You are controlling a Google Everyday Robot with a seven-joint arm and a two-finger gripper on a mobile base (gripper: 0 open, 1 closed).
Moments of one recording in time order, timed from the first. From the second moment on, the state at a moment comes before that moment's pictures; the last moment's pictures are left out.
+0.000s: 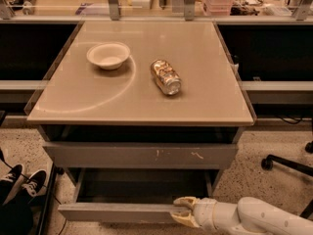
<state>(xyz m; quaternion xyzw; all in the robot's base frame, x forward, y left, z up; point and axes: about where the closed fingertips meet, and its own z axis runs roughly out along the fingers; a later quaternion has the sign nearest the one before) 0.407 -0.080 0.439 -0.46 0.74 0.29 0.40</state>
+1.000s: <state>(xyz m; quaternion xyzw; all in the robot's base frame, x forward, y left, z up) 0.357 -0.083 0.440 -0.41 0.76 0.33 0.38</state>
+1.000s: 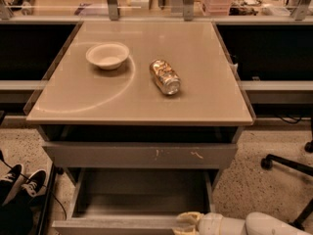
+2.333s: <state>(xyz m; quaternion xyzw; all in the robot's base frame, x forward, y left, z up) 0.357 -0.083 0.444 -0.41 0.76 0.33 0.38</state>
